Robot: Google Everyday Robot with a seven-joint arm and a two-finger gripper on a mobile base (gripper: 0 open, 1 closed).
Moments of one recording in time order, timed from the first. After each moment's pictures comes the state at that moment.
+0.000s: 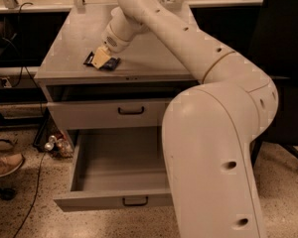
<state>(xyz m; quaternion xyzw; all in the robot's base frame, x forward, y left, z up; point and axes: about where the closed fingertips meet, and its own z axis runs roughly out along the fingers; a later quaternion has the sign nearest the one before) 0.773 0.146 0.834 -0.52 0.78 0.18 0.29</state>
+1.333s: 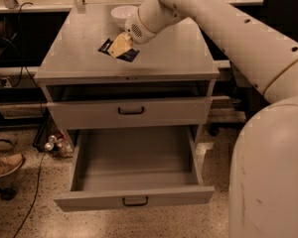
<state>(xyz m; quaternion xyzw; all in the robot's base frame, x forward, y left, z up) 0.724 0.077 0.902 -0.47 0.79 0.20 0.34</state>
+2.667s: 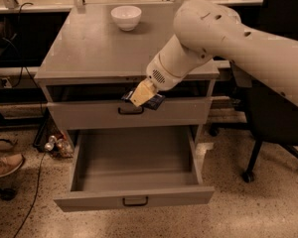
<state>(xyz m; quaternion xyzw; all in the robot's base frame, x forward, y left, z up) 0.584 0.007 0.836 -0.44 0.85 0.16 0.24</state>
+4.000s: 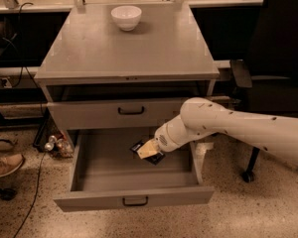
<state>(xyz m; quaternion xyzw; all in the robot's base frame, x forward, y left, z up) 0.552 -0.003 0.616 -0.33 0.89 0.25 0.19</state>
